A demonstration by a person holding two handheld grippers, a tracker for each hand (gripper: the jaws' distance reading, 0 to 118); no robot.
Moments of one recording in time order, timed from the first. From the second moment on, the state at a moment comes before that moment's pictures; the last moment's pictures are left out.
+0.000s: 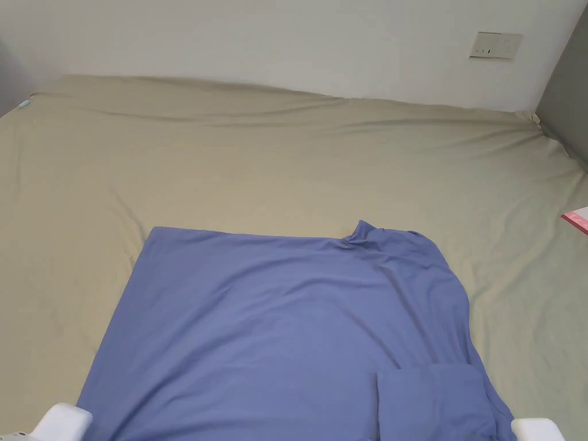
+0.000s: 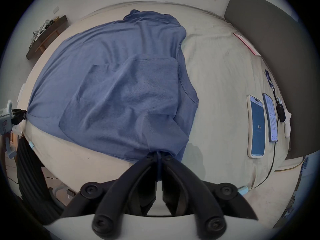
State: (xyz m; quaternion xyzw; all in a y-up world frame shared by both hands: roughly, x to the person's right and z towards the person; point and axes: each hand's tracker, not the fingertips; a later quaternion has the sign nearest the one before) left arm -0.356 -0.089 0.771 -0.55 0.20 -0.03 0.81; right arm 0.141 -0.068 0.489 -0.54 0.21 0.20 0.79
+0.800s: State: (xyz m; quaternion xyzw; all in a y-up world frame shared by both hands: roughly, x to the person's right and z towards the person) left arm -0.241 0.156 0.726 -0.05 0.31 -0.07 0.95; right arm 0.008 0.154 0.588 -0.05 0.26 0.17 0.95
